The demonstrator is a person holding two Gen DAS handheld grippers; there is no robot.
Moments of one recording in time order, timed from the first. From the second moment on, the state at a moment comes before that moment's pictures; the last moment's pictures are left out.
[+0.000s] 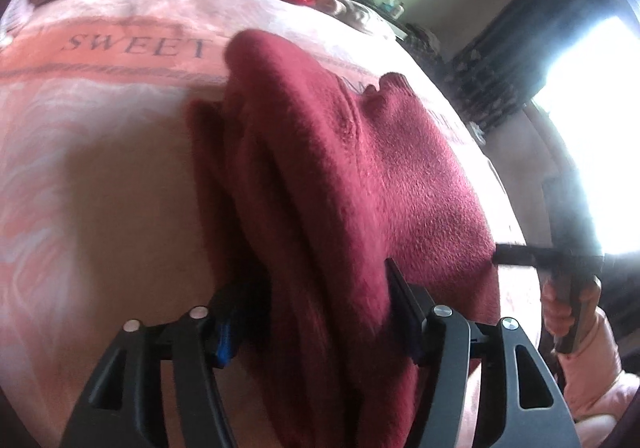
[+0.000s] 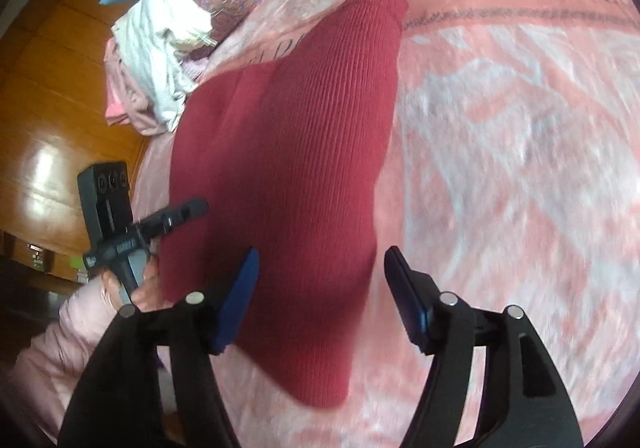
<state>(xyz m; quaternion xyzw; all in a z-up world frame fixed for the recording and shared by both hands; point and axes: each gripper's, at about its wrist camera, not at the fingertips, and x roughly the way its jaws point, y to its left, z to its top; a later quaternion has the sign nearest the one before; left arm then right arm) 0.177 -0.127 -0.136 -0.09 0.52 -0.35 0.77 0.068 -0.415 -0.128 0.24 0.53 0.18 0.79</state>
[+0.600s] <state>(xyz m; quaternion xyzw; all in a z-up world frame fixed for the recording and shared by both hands) 0.100 -0.117 -0.124 0.03 0.45 -0.26 0.85 0.017 -0.399 -0.150 0.26 0.53 0.21 0.78</state>
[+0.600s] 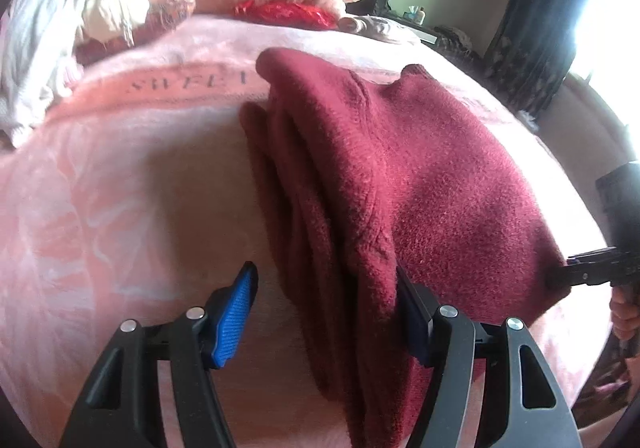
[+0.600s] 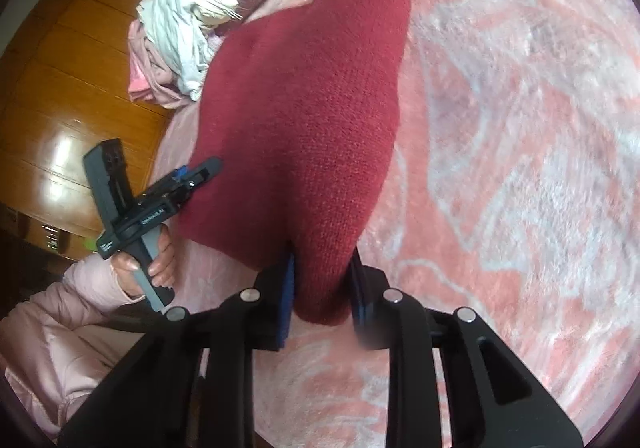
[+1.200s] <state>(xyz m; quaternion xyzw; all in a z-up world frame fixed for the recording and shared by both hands) 0.098 -0.105 -0.114 0.00 0.50 -0.19 0.84 -0.010 -0.386 -0.129 0.19 0.53 0.12 0.82</state>
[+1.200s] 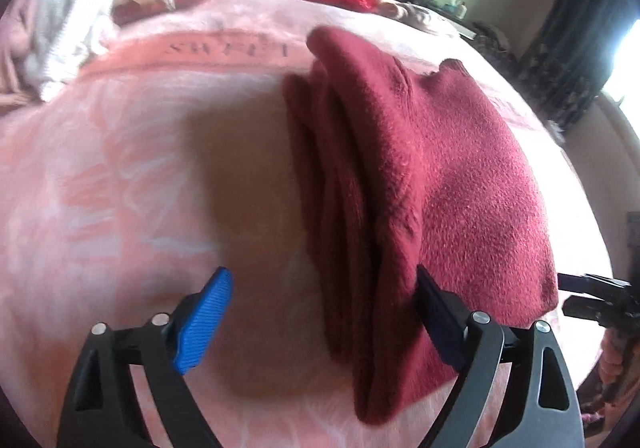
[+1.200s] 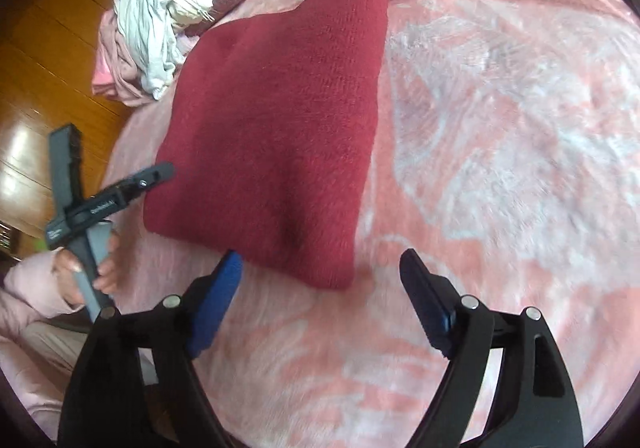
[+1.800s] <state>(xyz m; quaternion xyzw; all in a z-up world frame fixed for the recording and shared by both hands) -0.010 -0.088 0.016 0.04 0.42 -0.11 0.90 -0.070 -0.358 -0.008 0.13 0.46 -0.05 0.88</state>
